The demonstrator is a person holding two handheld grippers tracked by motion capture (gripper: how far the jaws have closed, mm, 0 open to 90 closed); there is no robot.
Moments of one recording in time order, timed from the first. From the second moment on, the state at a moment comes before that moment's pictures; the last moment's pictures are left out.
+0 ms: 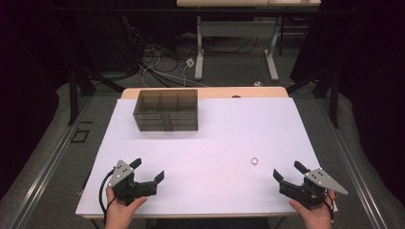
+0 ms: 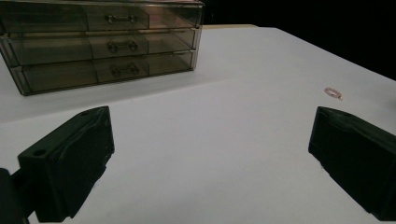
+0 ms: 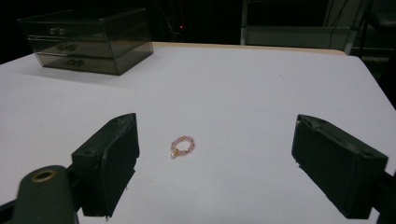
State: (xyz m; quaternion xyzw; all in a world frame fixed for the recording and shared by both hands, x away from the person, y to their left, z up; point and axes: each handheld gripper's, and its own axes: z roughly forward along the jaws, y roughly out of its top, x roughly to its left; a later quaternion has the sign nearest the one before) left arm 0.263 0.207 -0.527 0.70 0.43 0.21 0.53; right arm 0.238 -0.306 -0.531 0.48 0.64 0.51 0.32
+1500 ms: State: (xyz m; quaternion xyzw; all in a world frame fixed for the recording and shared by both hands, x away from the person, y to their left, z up) left arm 0.321 0.188 -0.485 0.70 0.47 0.19 0.50; right arm 0.244 -0.297 -0.542 0.44 0.67 0.51 0.32
